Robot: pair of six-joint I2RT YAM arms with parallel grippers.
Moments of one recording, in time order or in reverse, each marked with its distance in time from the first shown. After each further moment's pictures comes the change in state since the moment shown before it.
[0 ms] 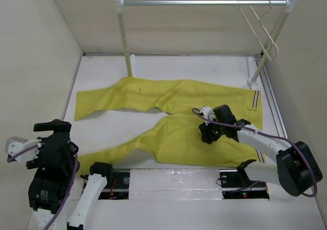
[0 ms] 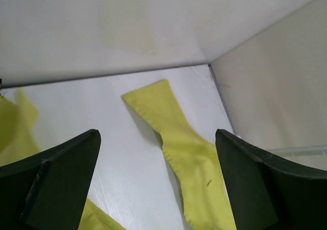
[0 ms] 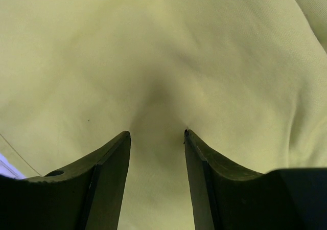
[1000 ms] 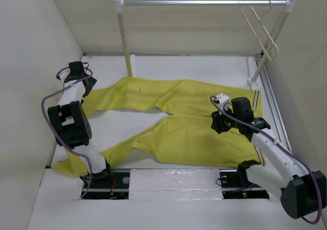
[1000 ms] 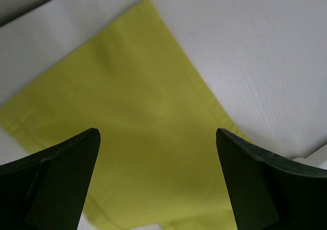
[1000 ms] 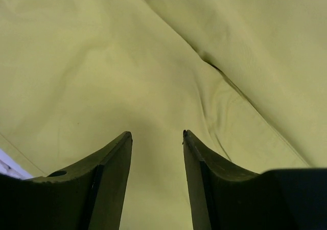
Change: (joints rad) left arm 0.427 1.302 0.092 0.767 0.634 0.334; right arm -0.174 -0.239 0.119 -0.179 -0.005 -0.028
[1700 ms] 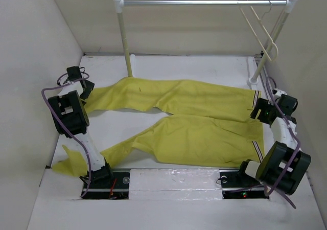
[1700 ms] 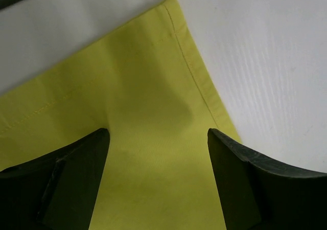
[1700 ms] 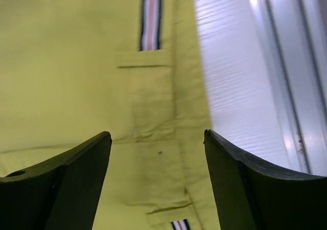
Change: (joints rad) left arm 0.072 0.278 0.113 0.113 0.132 -0.028; right arm -0.773 0.221 0.035 0.190 0.064 0.129
